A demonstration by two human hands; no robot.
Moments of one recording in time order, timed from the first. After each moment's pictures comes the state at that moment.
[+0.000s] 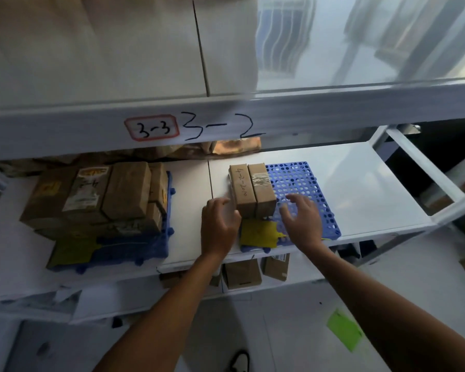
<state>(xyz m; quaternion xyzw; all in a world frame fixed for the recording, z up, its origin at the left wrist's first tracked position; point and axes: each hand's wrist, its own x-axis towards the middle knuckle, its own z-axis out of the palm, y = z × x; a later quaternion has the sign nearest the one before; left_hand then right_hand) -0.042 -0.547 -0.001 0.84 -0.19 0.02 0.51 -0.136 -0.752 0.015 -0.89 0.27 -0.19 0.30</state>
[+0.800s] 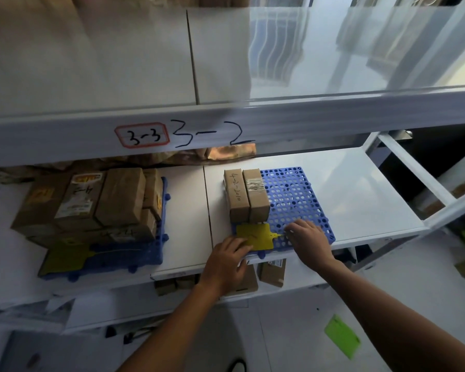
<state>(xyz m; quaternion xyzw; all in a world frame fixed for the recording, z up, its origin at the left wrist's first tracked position) -0.085 -0.532 -0.058 0.86 -0.45 0.00 0.25 -0.175 -0.786 -0.010 -0.98 0.16 -0.04 0.11</state>
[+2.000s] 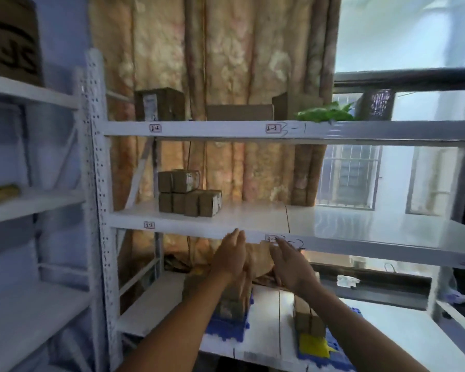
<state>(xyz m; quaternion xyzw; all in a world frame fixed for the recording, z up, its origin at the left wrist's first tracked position) -0.219 -0.337 0.344 0.83 -0.14 0.14 0.51 -0.269 -0.516 0.339 -0.92 -0.05 -0.22 0.32</state>
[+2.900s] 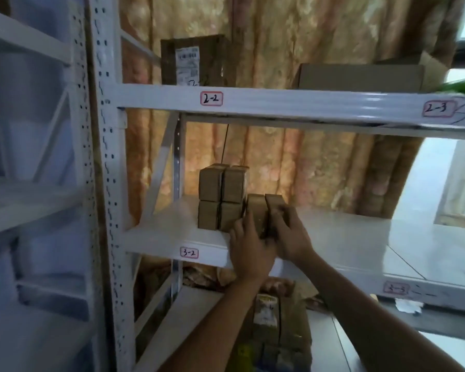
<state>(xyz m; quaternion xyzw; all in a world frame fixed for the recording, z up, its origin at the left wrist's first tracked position) 0.020 -0.202 0.353 0.84 -0.10 0.30 0.44 0.031 -0.320 0.386 -0.83 -0.02 -0.27 0.48</state>
